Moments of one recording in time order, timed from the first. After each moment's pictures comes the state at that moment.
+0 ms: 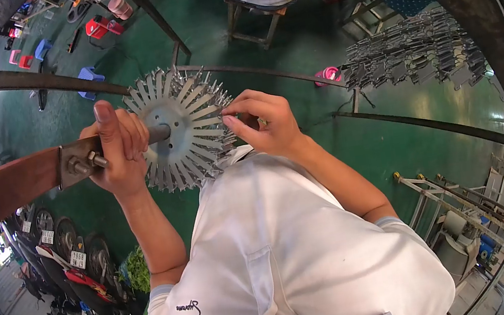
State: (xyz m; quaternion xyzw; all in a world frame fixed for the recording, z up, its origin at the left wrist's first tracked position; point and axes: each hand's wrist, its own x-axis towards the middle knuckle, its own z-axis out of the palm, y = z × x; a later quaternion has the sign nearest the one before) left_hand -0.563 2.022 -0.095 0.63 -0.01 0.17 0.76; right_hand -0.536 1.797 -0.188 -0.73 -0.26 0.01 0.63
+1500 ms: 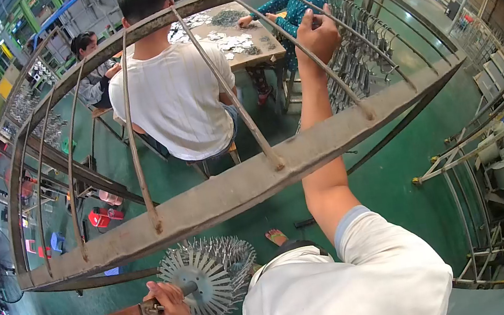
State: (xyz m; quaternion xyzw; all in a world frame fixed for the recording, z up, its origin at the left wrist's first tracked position) left_hand -0.559 2.041 -0.130 0.62 0.00 0.19 0.76; right_hand -0.309 1.554 0.006 -0.69 0.20 -0.65 0.26
